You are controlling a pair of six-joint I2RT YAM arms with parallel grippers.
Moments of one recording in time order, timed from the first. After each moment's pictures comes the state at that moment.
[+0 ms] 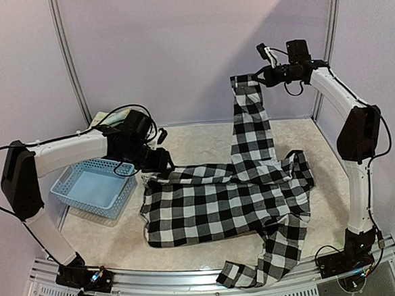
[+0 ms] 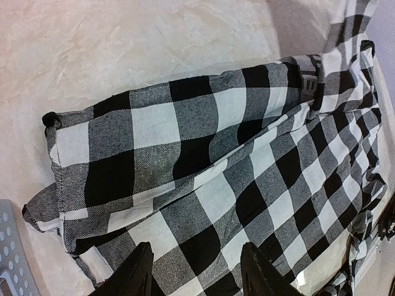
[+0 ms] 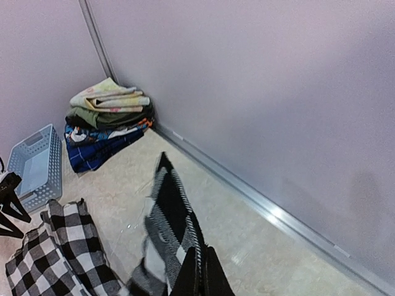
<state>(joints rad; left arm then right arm) -0.60 1.70 1.28 -0.56 0.19 -0.34 0.20 2.24 2.36 -0.62 -0.63 -0.13</state>
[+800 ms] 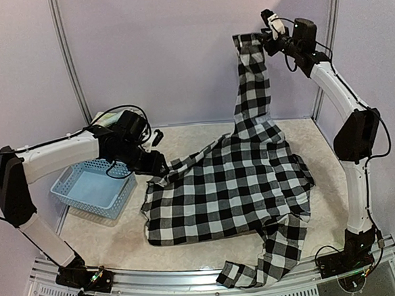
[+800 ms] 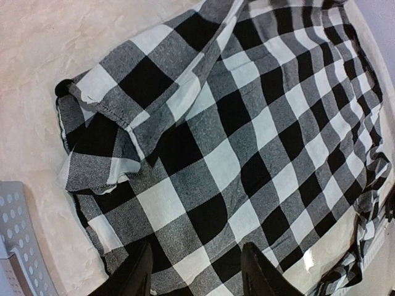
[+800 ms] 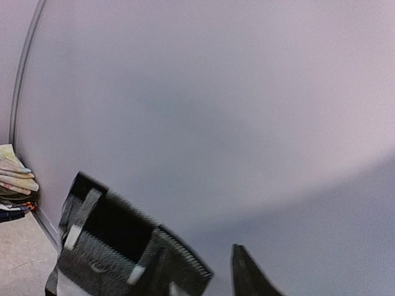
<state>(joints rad) -0.60 1.61 1.24 -0.63 0.17 -0.28 0.22 2.26 2.56 -0.16 -0.31 -0.34</state>
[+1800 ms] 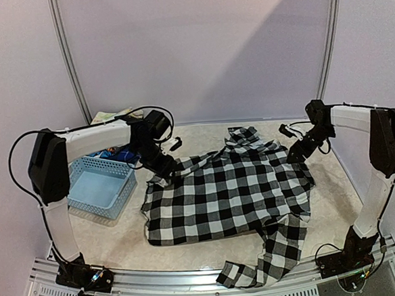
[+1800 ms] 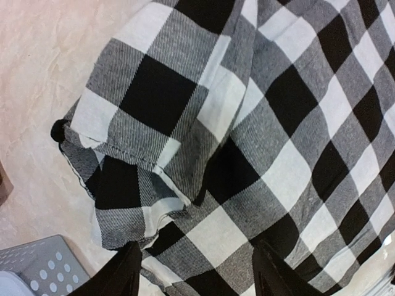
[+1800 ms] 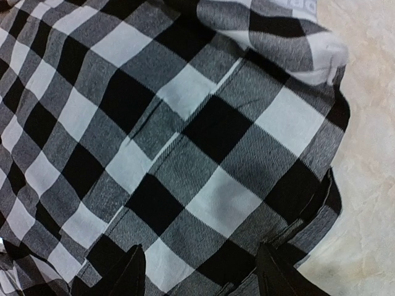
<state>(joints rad) -0.62 1.96 1.56 -0.86 0.04 0.04 0.08 1.84 1.35 -0.77 -0.38 -0.58</state>
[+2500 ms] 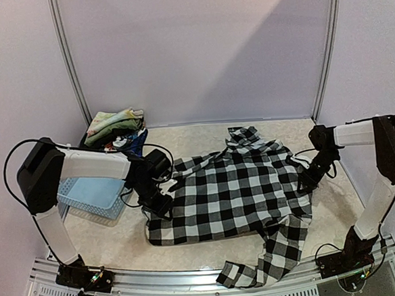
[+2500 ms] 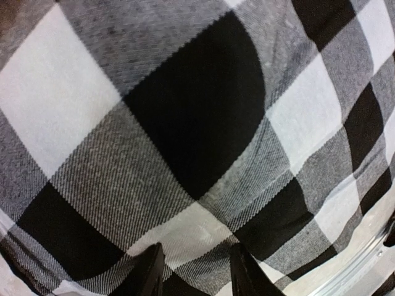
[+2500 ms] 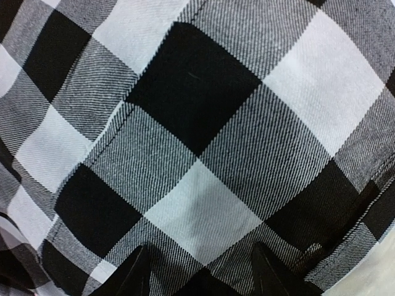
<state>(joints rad) -0.72 1.84 1.11 -0.71 0.22 -0.13 0.08 1.75 1.03 -0.77 -0.23 -0.62</state>
